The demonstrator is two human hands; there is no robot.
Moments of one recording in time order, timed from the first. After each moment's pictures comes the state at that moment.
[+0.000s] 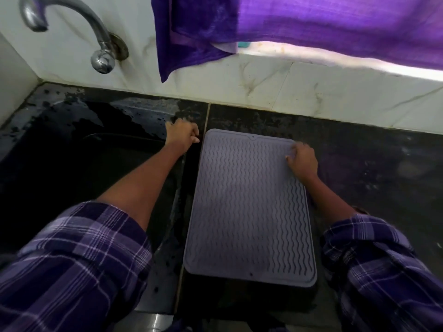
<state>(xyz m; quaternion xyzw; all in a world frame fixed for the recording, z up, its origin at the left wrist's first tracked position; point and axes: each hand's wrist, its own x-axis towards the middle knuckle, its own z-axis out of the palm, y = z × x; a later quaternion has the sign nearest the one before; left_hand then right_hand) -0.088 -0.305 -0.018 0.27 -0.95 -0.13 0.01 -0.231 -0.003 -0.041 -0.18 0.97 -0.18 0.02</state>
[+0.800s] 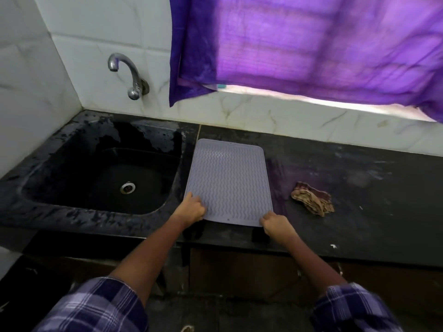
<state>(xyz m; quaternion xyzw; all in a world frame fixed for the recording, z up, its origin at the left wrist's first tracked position) 0.140 -0.098 -0.029 -0.01 -0.98 0.16 -0.14 0.020 0.159 -0.024 -0.45 0.87 0.18 0.09</state>
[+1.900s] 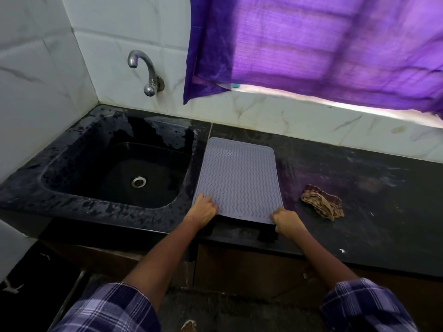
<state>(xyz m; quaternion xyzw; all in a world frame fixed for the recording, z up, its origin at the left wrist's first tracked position) 0.149 -0.085 -0.034 0.01 -0.98 0.18 -0.10 0.016 0.146 -0.002 -0.43 0.87 0.20 0.10</state>
